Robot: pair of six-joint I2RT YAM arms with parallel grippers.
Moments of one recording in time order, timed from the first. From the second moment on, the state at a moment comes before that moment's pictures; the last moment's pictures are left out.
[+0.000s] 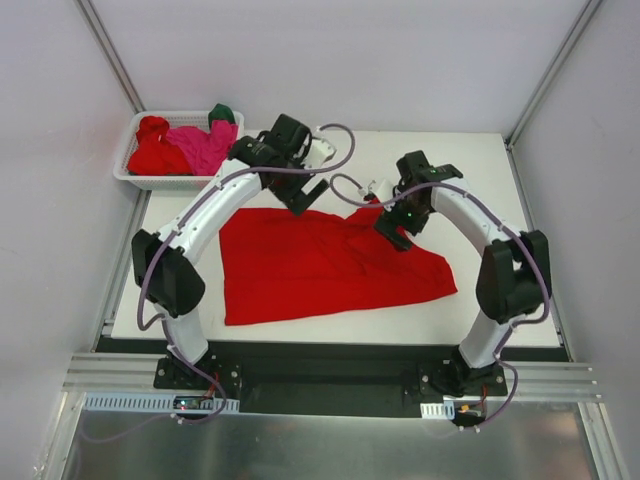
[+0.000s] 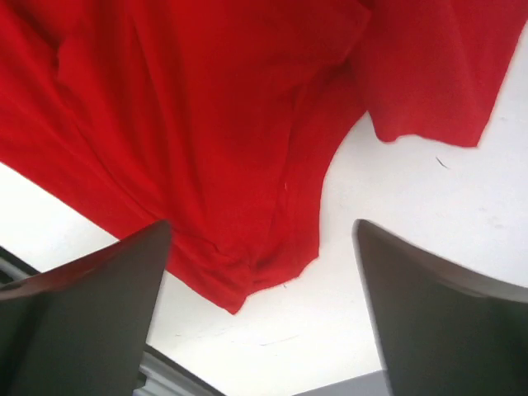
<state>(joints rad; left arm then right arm) -0.58 1.84 1.93 -1.06 -0.02 0.31 0.36 1.70 1.40 -1.01 -0.15 -0.70</state>
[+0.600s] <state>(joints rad) -0.33 1.83 1.34 -1.06 -0.06 0.33 0.35 1.99 1.67 -0.75 0.03 -0.73</state>
